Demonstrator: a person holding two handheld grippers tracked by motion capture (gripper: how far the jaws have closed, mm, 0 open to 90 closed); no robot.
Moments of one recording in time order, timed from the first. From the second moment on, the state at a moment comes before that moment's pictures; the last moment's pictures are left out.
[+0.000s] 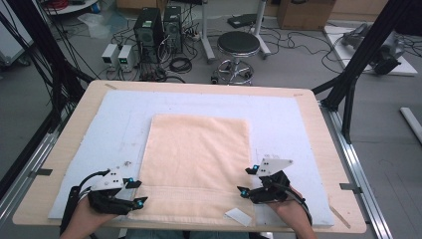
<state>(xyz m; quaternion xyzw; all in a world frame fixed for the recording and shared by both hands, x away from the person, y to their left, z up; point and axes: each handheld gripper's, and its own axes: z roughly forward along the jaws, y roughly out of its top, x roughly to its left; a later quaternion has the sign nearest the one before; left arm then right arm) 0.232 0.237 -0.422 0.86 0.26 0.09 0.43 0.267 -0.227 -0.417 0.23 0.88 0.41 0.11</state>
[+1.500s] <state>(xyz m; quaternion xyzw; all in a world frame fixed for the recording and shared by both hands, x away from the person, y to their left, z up) 0.329 0.232 -0.373 0.81 0.33 0.13 0.46 0.353 -0.215 -0.371 0.28 0.86 0.41 0.14</state>
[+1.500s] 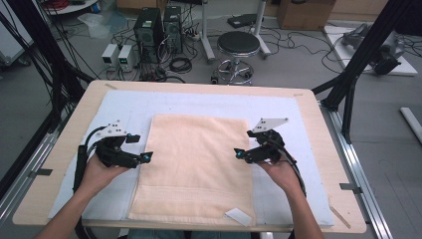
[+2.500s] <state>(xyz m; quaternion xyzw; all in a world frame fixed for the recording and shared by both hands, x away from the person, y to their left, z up) 0.439 0.232 -0.427 0.77 0.46 0.16 0.41 0.450 -0.229 -0.417 0.37 0.85 0.36 0.12</state>
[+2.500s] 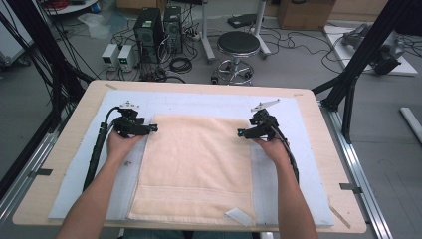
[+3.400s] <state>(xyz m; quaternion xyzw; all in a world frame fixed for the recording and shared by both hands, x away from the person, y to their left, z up) 0.443 0.228 -0.434 0.76 0.48 0.12 0.43 0.453 -0.229 -0.424 0.38 0.84 0.38 0.05</state>
